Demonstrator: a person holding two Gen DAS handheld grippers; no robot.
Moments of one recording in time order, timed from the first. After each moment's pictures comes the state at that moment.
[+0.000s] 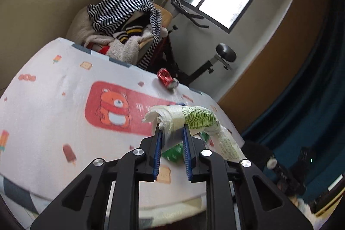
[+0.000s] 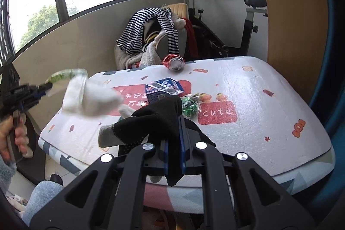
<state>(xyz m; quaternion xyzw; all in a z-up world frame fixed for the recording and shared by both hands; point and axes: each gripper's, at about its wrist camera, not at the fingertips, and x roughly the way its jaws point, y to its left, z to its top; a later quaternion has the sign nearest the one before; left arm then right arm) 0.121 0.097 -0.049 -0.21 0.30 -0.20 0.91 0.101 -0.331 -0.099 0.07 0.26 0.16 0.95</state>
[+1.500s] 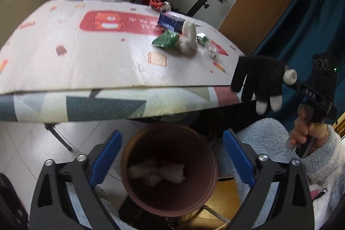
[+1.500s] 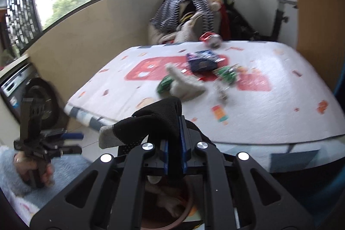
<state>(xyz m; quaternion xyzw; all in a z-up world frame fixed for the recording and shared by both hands) -0.001 0.034 -0.149 -0.08 0.42 -0.21 0.88 0.045 -0.301 -0.131 0.05 0.31 0.28 0.91</state>
